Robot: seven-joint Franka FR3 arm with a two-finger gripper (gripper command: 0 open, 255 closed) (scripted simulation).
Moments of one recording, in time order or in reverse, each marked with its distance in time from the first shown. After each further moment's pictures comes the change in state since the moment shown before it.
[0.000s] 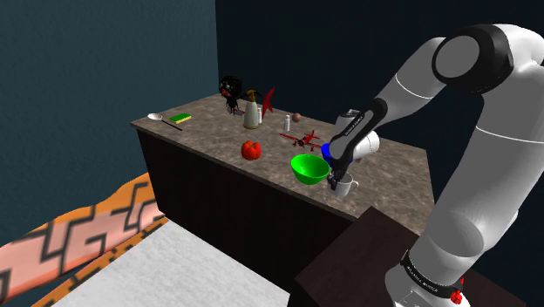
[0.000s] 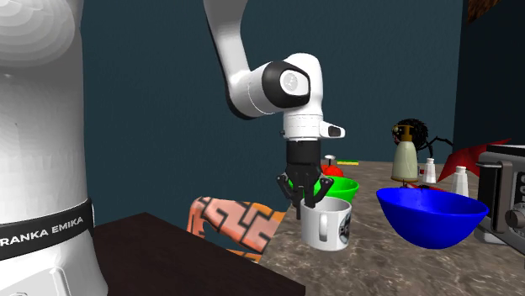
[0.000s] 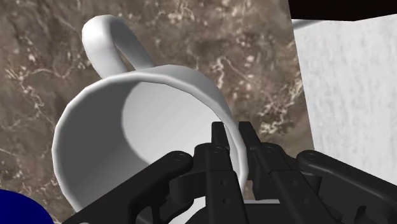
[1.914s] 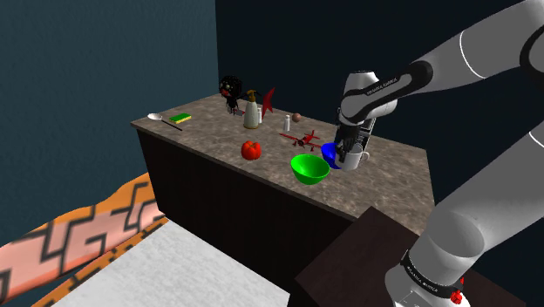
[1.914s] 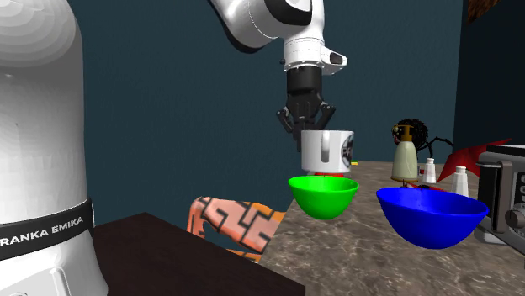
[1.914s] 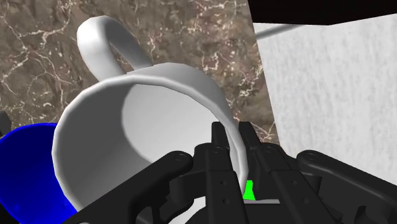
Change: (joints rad) arm 0.005 -0.361 0.005 0.081 -0.050 -0.439 0.020
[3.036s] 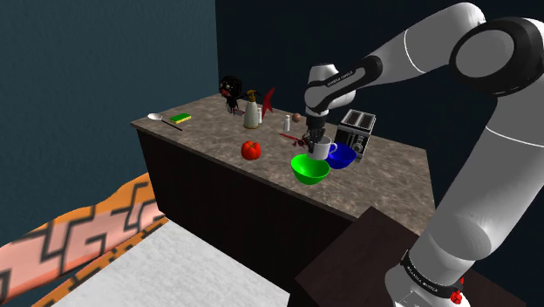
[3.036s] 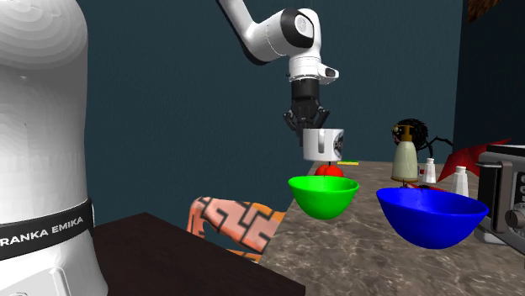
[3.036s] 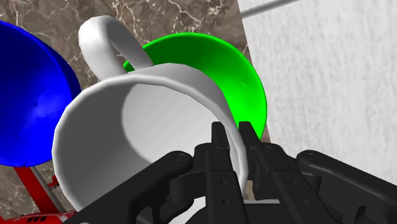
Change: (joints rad) arm 0.087 0.286 0.088 0.341 0.077 -0.068 0.117
